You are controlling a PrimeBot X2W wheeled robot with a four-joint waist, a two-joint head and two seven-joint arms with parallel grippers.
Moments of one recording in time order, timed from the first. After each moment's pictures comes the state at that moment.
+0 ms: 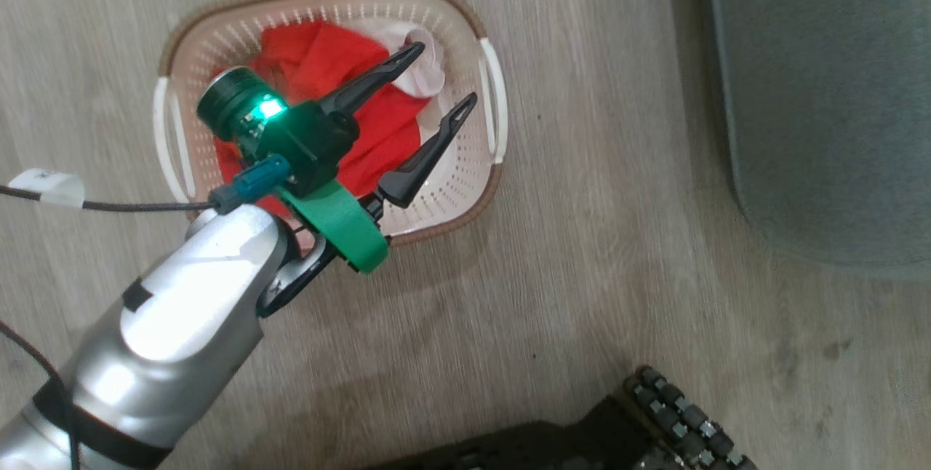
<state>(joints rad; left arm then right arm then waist) -0.75 0.38 -0.80 0.19 -0.49 -0.13 -0.26 -1.08 -0.25 -0.83 0.87 -0.27 0.13 -0.25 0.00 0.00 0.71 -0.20</state>
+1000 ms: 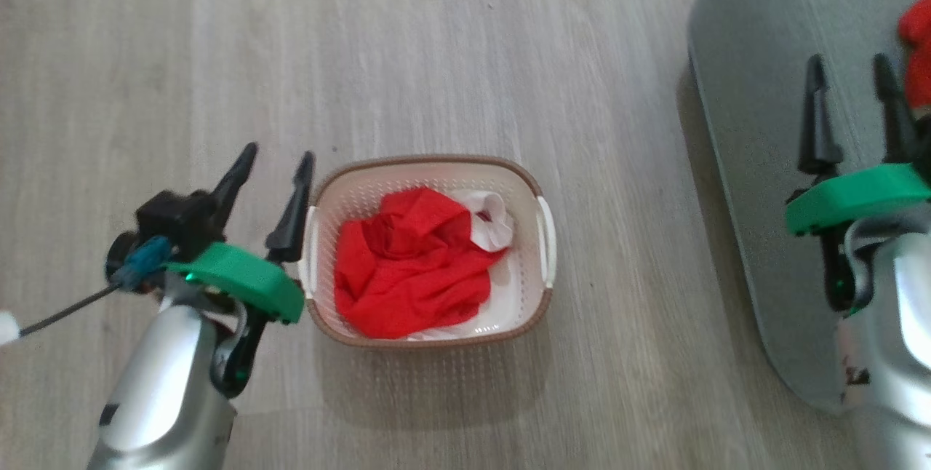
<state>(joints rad) -0.38 0.17 -0.23 0.40 -0.36 -0.13 -0.26 -0.47 -0.14 -0.15 0.43 0.14 0.13 -0.26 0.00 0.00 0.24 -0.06</state>
